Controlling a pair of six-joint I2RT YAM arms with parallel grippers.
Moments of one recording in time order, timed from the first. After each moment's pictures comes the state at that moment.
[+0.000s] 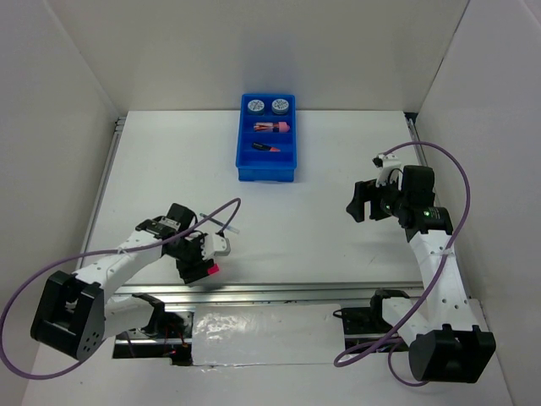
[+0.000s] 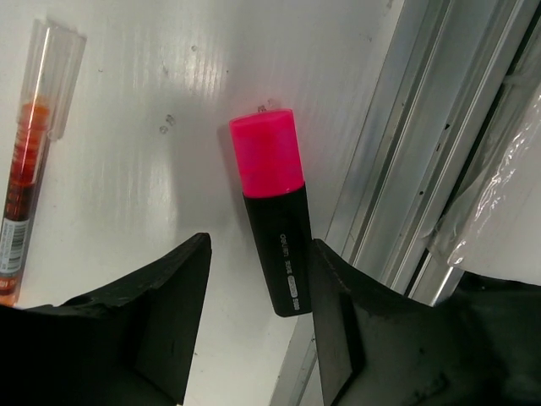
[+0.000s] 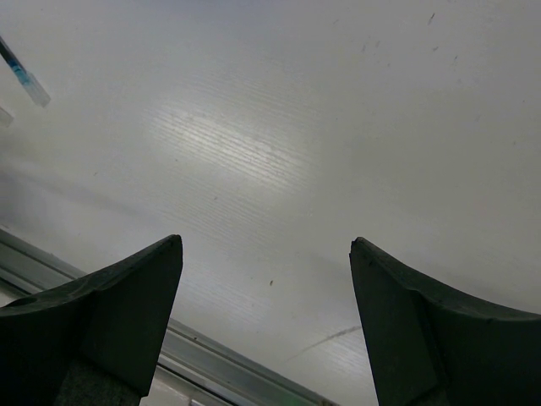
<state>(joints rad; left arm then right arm) -0.33 1.15 0.59 -0.77 0.42 0.90 -0.07 0.94 0.90 -0.68 -0.45 -0.14</state>
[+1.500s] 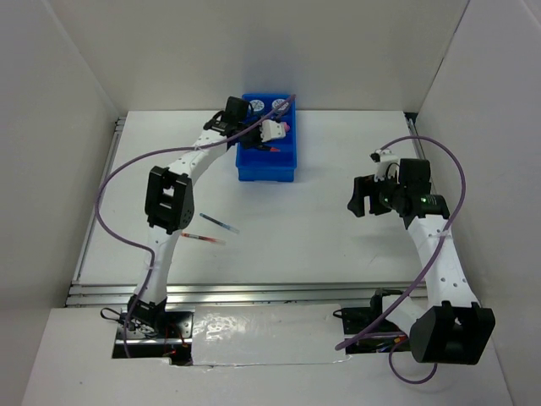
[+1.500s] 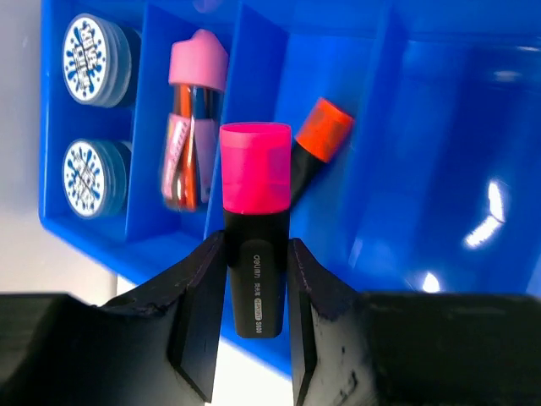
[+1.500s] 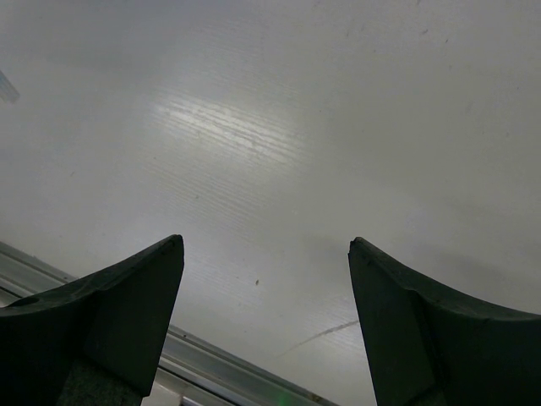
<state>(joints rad) -0.37 2.34 2.16 -0.53 0.36 1.02 -0.08 1.05 0.95 -0.69 -0.42 -0.16</state>
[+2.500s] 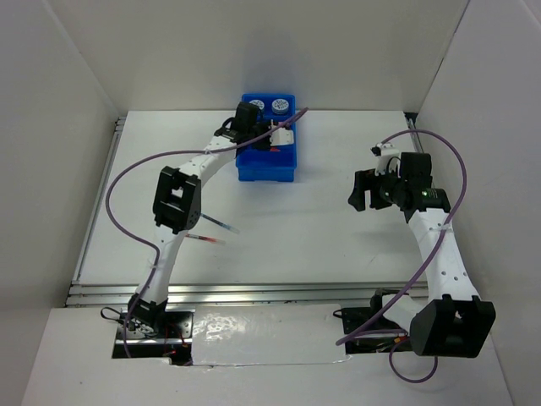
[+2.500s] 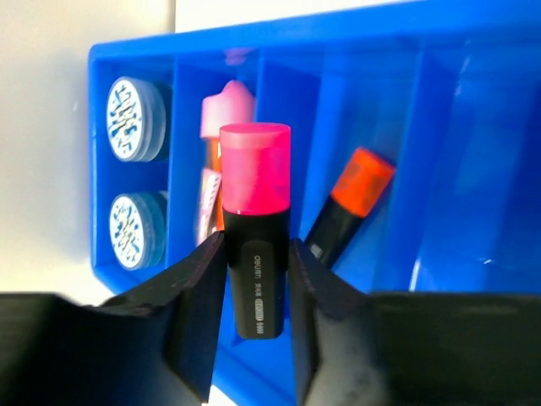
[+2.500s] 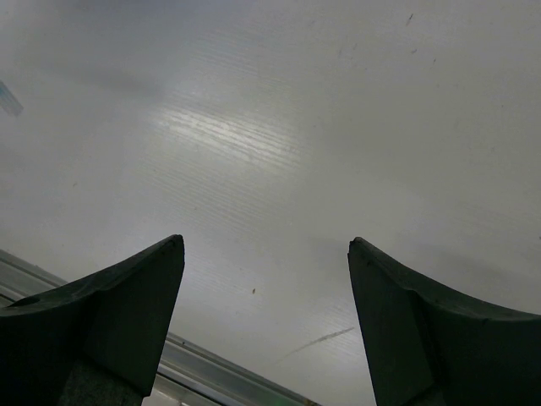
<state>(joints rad) -0.40 2.43 2.17 -0.31 0.32 1.12 -0.08 1.10 1.00 -0.69 -0.41 -0.16</state>
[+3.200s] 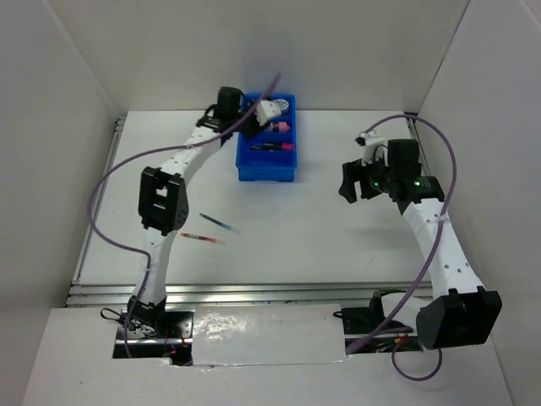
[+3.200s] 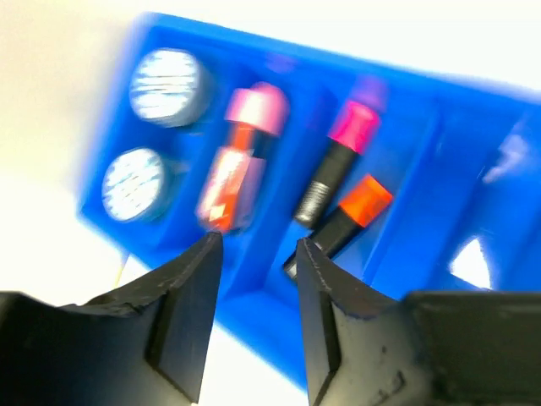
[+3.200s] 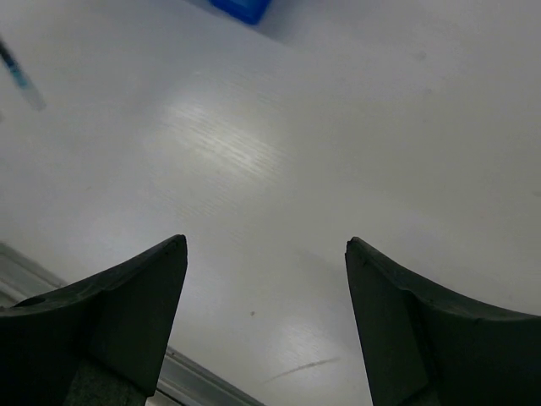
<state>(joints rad) -0.36 2.35 2.15 -0.33 0.38 0.82 0.01 1.16 1.12 -0.69 -0.38 -0.19</state>
